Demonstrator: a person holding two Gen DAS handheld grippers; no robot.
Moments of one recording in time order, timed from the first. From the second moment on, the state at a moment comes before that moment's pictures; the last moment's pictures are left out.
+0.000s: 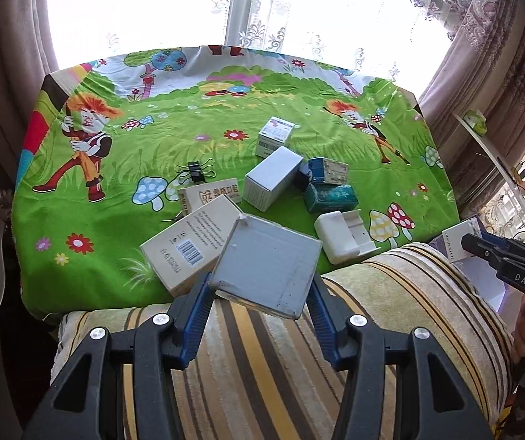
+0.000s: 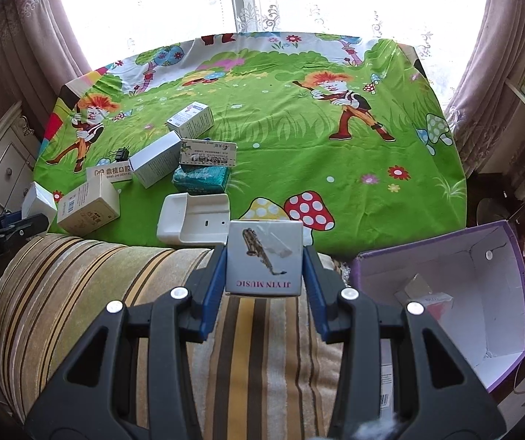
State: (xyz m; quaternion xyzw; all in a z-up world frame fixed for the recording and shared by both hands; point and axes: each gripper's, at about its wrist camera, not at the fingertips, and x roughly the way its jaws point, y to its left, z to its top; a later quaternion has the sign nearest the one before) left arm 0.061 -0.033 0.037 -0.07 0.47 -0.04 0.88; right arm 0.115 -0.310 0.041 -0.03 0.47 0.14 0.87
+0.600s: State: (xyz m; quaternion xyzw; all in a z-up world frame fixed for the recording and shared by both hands) left arm 0.069 -0.187 0.043 -0.02 0.48 -0.20 0.85; right arm 0.085 -0.418 0.049 0.03 0.45 0.04 0.89
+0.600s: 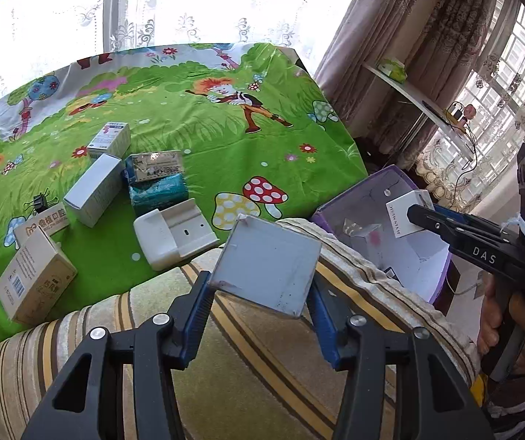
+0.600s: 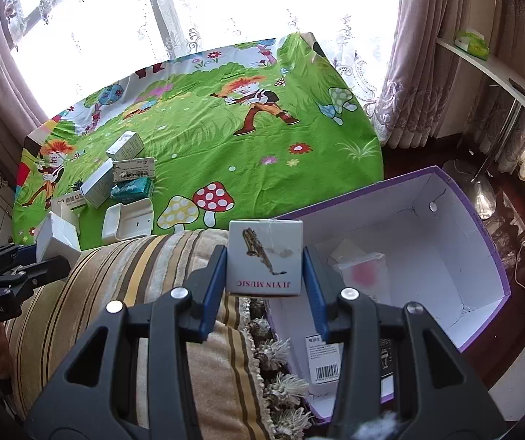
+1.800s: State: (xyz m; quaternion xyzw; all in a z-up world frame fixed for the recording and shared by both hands) left arm 0.079 -0.308 0.047 0.00 0.47 -0.32 0.82; right arm 0.070 -0.496 0.069 0.08 0.41 -0.06 0.91
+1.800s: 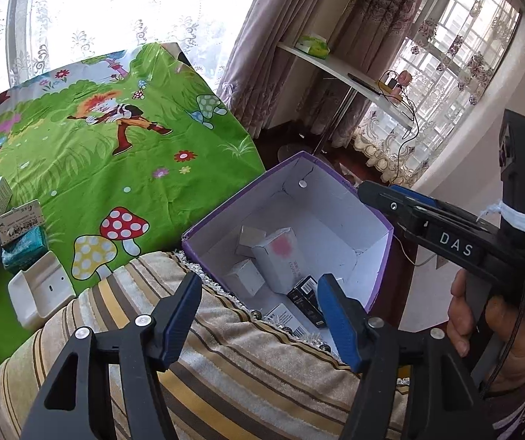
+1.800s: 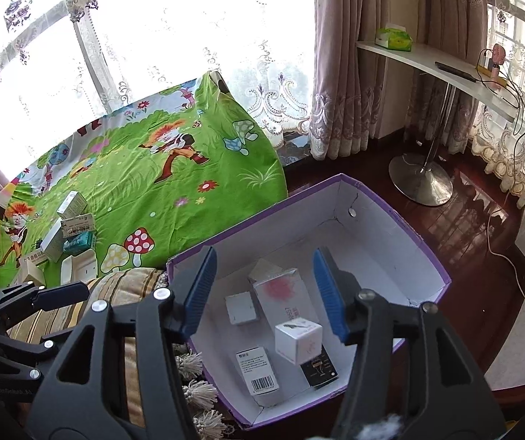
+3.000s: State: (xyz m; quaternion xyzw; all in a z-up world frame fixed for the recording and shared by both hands) left arm 0.095 -0.151 0.051 -0.14 0.44 -0.20 0.86; right arm 0.090 -0.391 0.074 0.02 0.44 0.05 0.90
